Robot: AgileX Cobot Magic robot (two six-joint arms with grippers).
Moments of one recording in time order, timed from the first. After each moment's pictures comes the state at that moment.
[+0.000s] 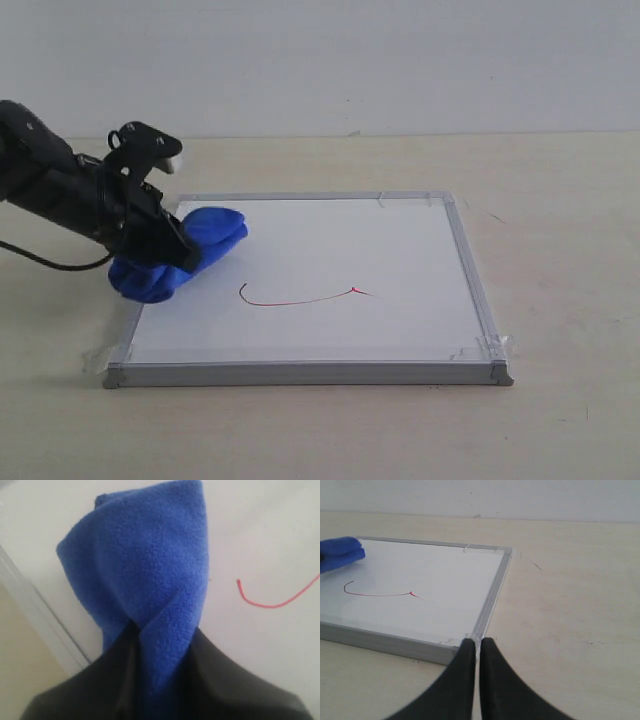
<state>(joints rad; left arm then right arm) -0.21 1.91 -1.04 -0.76 0.37 1.08 0.15 0.00 0.00 0.14 0.36 -0.06</state>
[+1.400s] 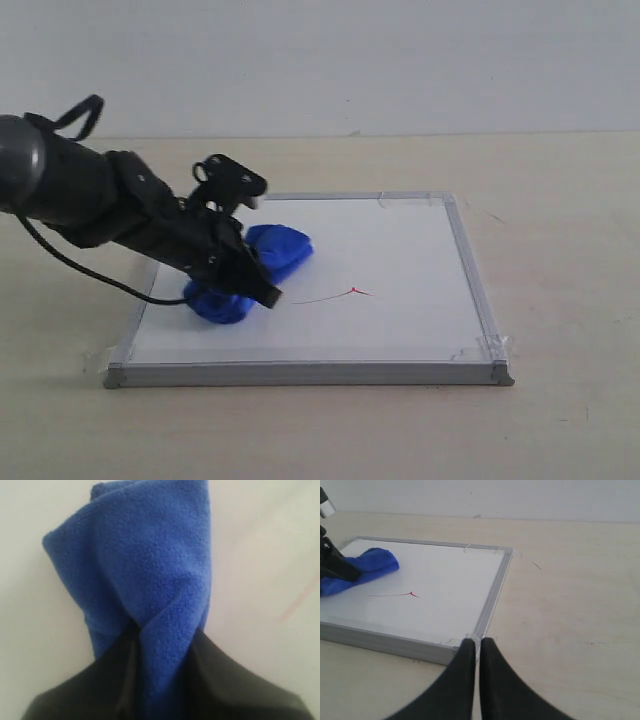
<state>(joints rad) -0.45 2.04 -1.07 -0.78 0.19 1.01 0.15 0.00 0.00 0.14 0.36 -0.06</state>
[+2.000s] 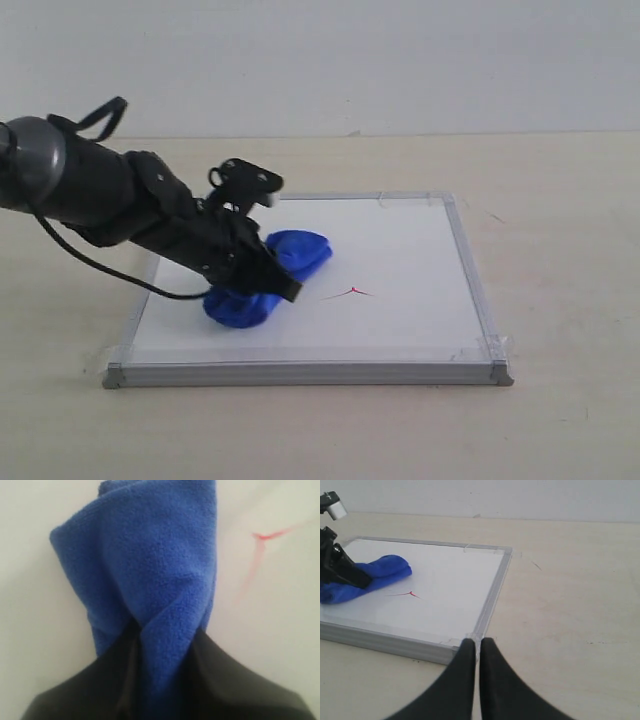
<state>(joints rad) -0.45 2.05 -1.11 -0.81 0.23 0.91 0.15 0.00 0.00 0.14 0.37 -0.06</state>
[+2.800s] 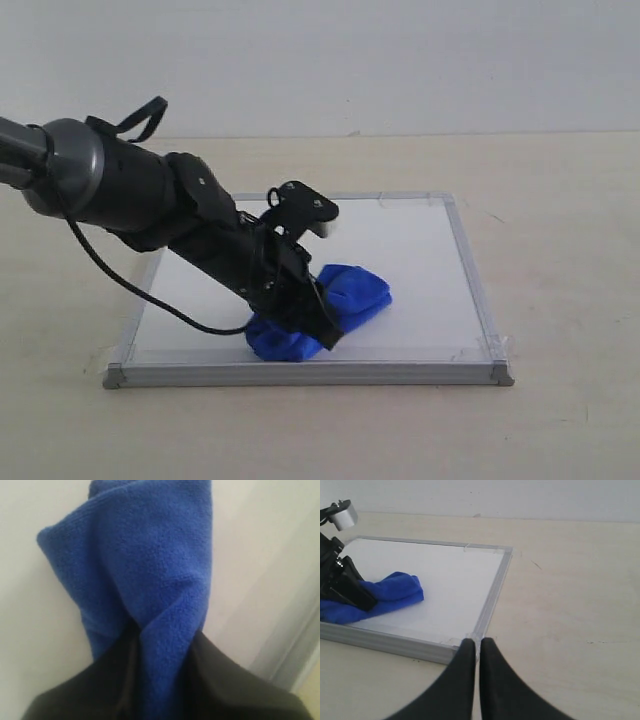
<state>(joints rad) -0.58 2.06 -1.15 -0.83 0.42 1.02 0.15 0.00 0.00 0.14 0.37 -0.06</state>
